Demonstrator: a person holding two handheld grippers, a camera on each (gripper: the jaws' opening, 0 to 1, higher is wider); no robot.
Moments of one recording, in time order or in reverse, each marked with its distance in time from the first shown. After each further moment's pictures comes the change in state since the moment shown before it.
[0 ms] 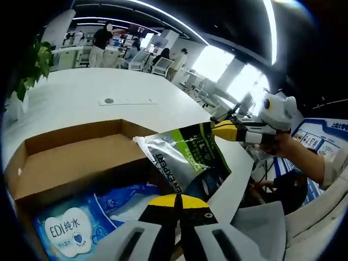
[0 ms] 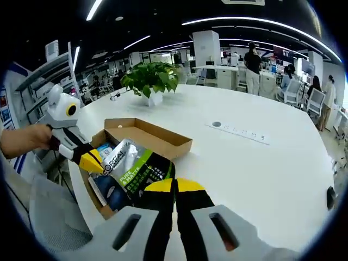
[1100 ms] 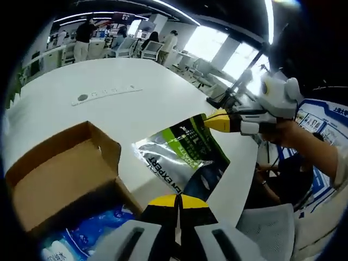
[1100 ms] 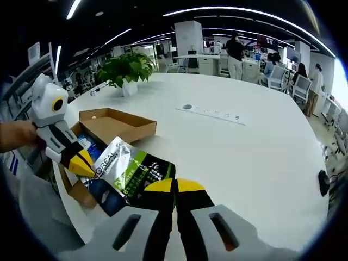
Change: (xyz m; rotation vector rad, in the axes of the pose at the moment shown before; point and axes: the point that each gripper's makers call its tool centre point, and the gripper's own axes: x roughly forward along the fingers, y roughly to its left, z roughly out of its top) left arm 0.077 -0.012 0.009 0.087 0.175 0.015; right arm 0.000 -0.071 -0.038 0.064 0.081 -0.106
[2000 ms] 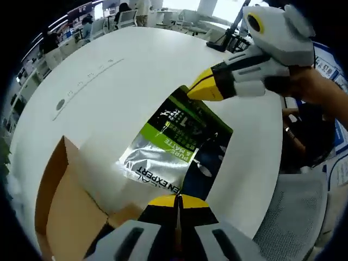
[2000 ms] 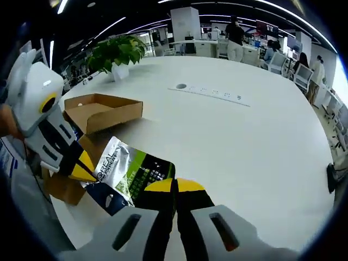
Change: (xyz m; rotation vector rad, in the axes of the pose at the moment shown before) left arm 0.057 0.028 -0.018 0.272 0.402 0.152; right arm 0.053 -0.023 -0.034 0.025 0.118 -0.009
